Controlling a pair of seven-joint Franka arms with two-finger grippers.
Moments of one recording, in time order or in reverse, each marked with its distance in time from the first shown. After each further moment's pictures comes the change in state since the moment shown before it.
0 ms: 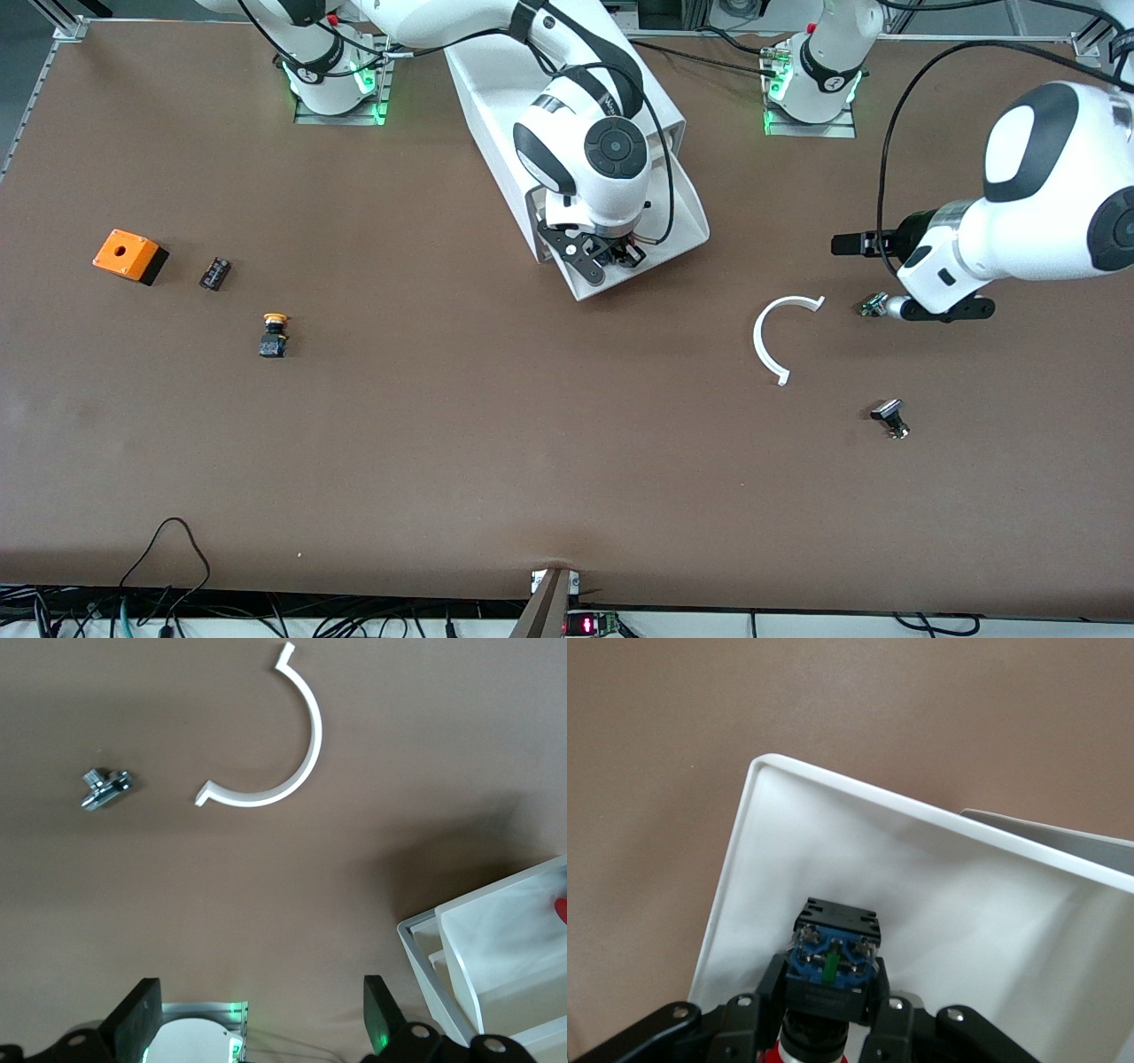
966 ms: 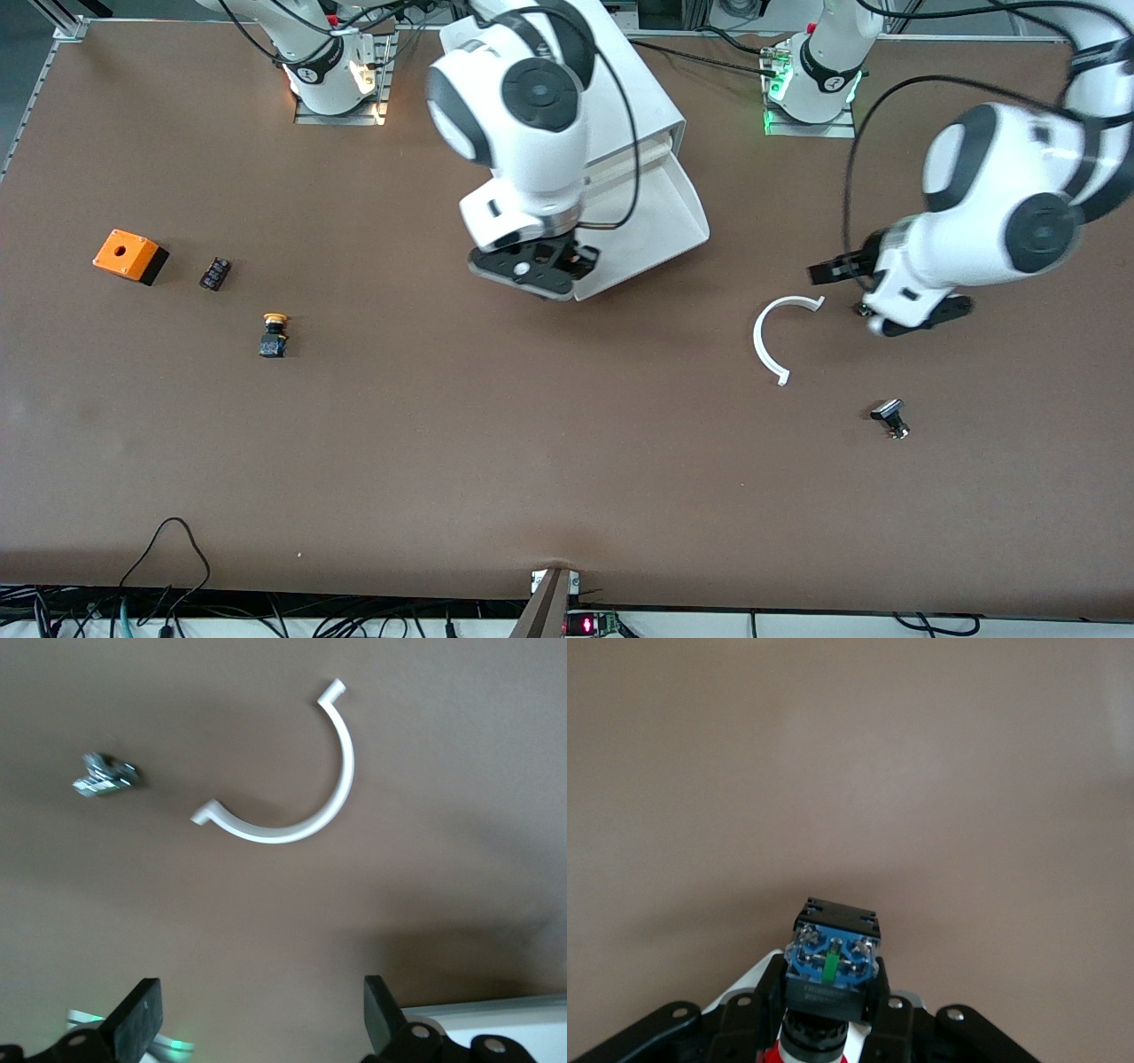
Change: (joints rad) left arm -0.019 0.042 -0.117 -0.140 0.077 0.254 -0.412; right arm -0.107 -0.152 -0.133 0.097 -0.082 -0.169 -0.747
